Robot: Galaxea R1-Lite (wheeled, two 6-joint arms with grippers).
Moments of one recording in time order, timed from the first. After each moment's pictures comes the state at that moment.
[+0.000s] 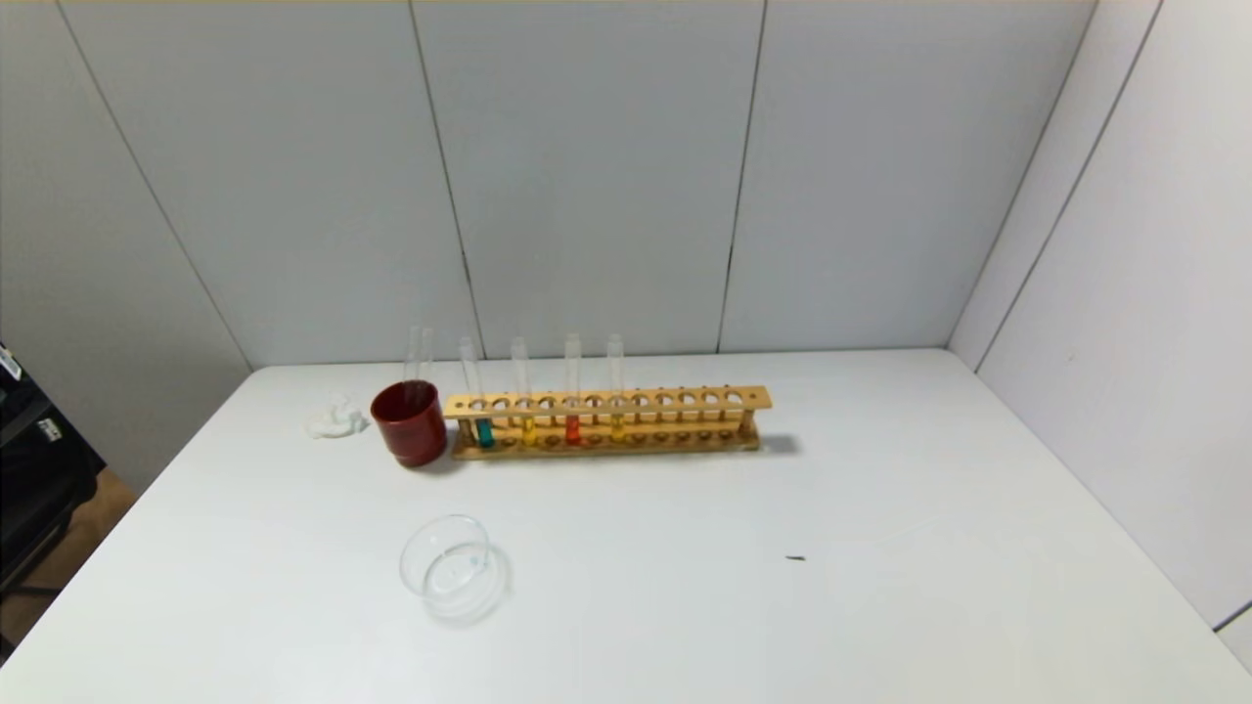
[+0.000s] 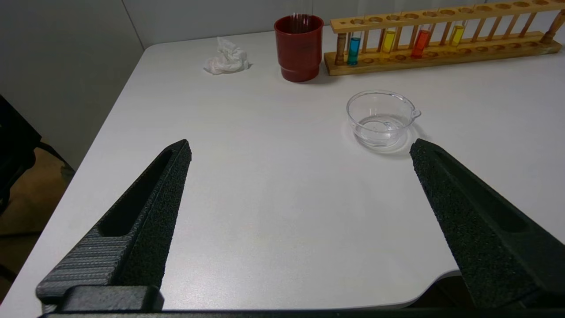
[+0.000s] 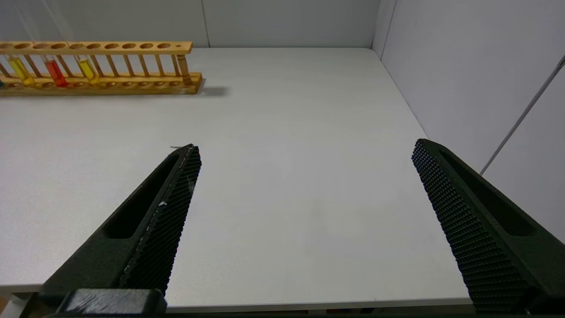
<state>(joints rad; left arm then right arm) 0.00 0.00 0.00 0.01 -0.02 0.04 0.00 0.00 0.00 0.00 0.00 0.00</state>
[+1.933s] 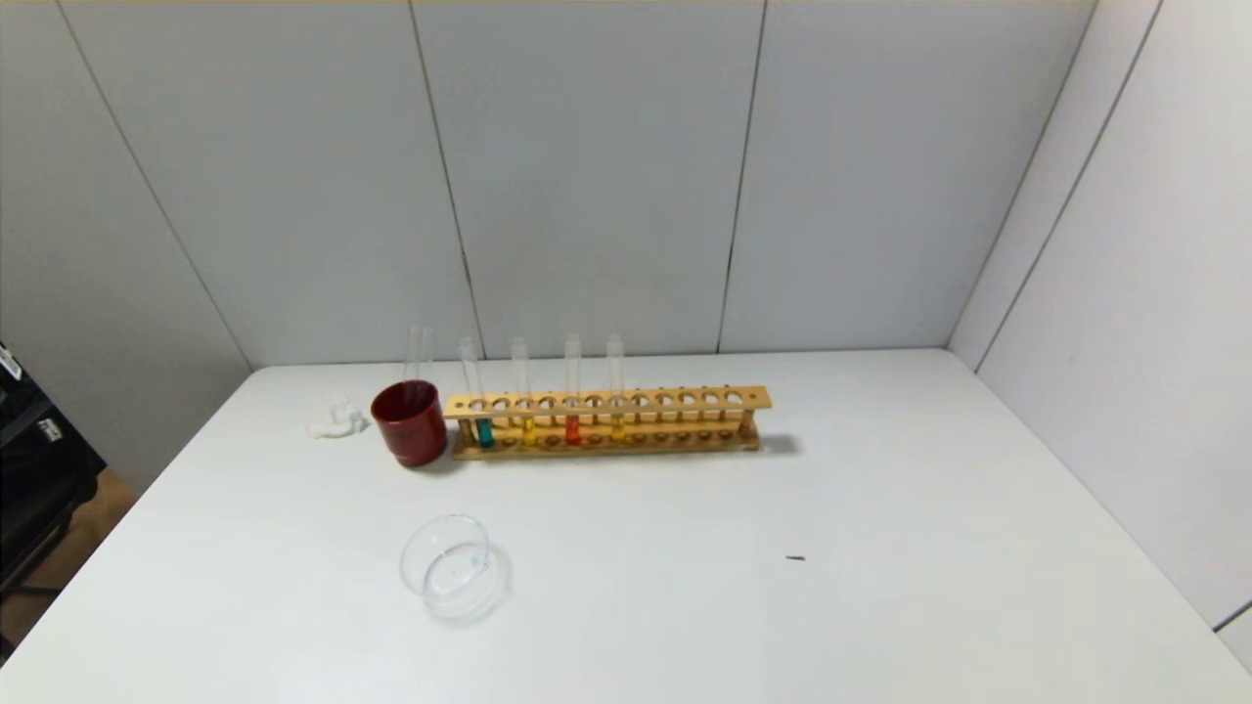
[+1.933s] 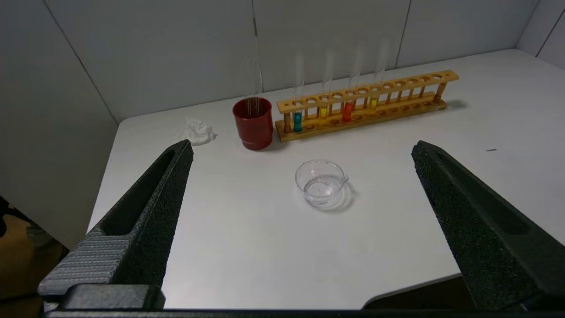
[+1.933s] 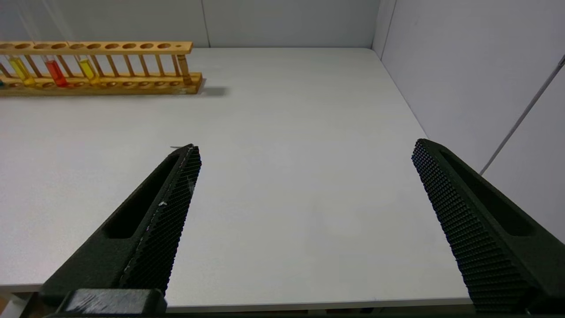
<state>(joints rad) -0.01 0.33 -0.67 0.34 -0.19 0.05 0.00 0.00 0.00 0.00 0.00 0.00</state>
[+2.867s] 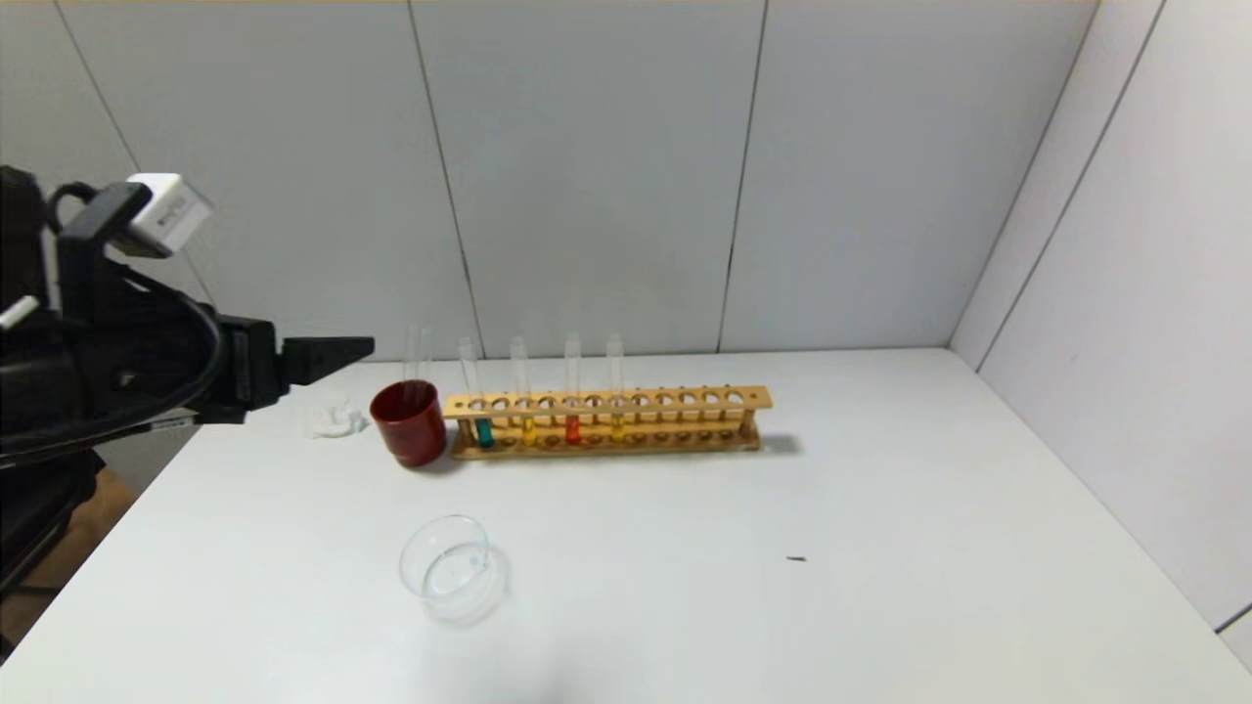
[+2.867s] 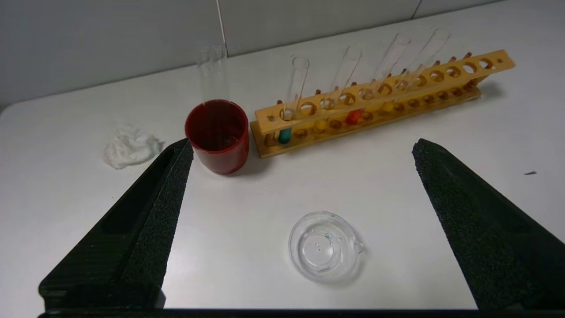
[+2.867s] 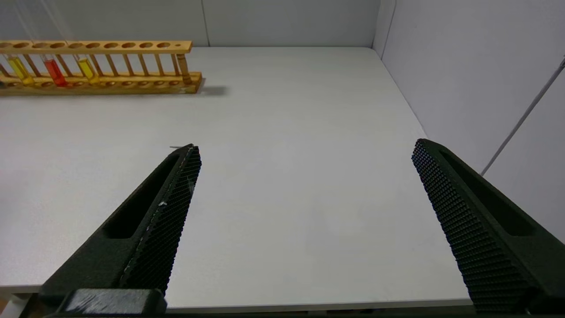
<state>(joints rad) -0.10 1.37 -0.88 -0.17 -0.20 0.01 0.00 0.00 0.00 0.00 0.00 0.00</state>
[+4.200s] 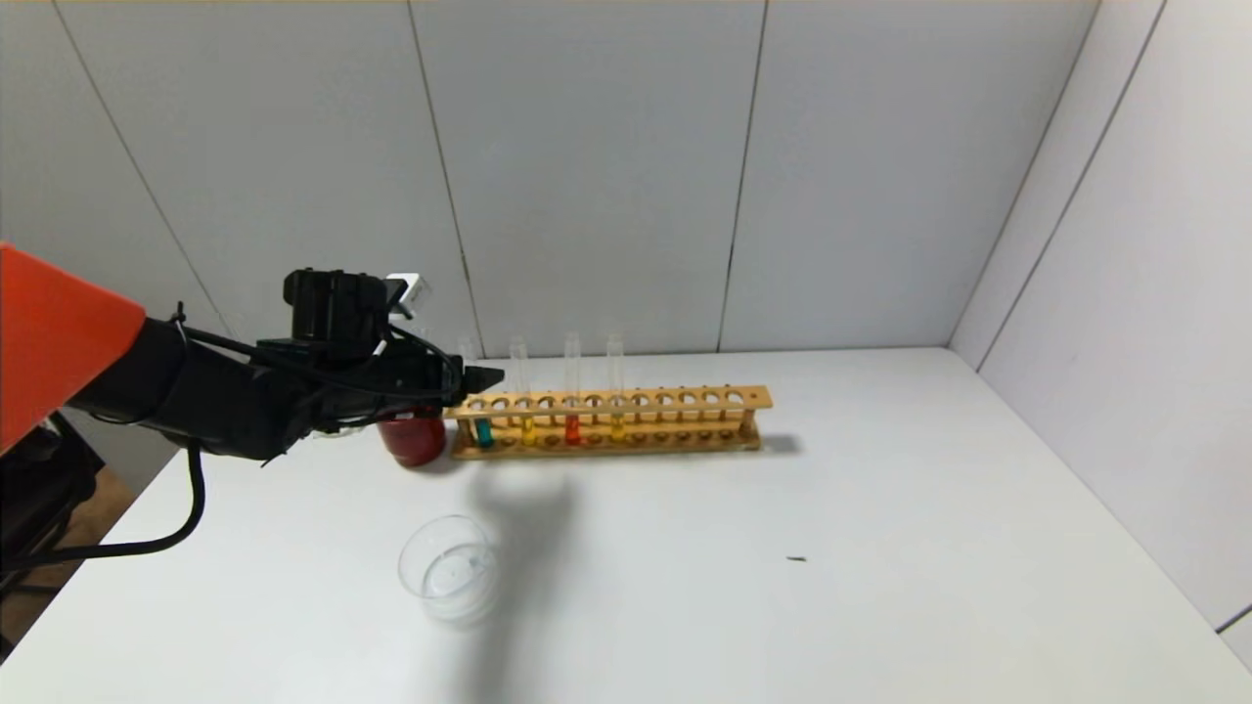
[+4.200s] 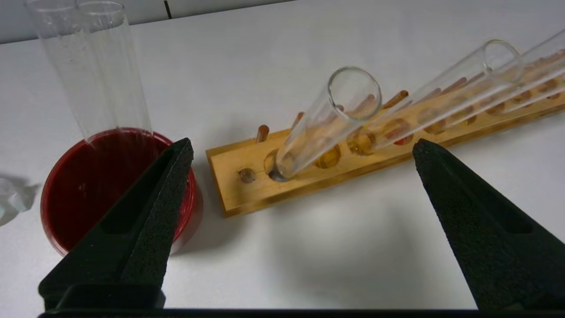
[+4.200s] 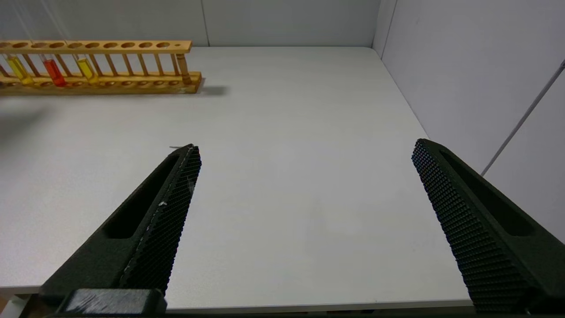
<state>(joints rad) -0.18 2.02 -1.08 -0.50 -0.20 -0.08 0.00 0.00 0.00 0.00 0.00 0.00</state>
